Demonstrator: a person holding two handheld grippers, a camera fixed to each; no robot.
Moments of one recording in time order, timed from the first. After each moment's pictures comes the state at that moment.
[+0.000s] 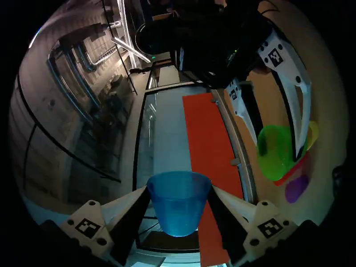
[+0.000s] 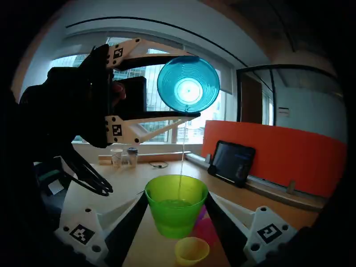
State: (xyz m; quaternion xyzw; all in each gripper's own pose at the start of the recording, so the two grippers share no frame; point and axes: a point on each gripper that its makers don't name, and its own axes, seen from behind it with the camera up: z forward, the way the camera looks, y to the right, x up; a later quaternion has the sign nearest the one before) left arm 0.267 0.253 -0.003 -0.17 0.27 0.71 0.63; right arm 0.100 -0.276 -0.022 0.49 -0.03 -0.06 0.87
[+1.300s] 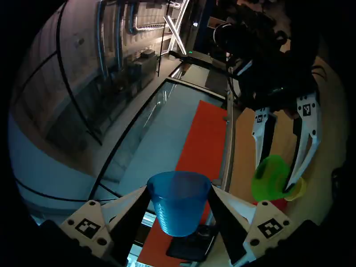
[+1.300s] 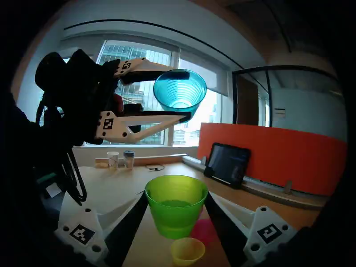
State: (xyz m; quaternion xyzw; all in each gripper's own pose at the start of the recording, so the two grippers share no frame) left arm 0.263 0.236 0.016 -0.23 0.20 0.52 0.80; right arm 0.102 -0.268 -0.016 0.48 -0.02 -0.05 0.88
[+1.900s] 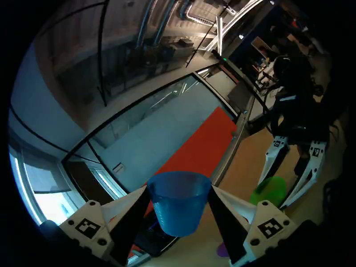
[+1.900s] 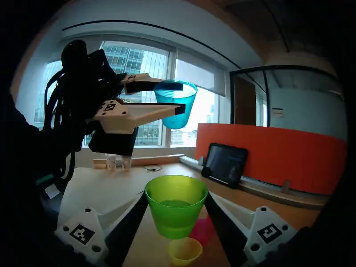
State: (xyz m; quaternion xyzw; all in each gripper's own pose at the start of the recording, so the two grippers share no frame) left arm 0.265 0.206 0.038 -0.25 0.13 0.34 0.90; right arm 0.104 -0.261 -0.012 0.47 -0.02 -0.05 0.88
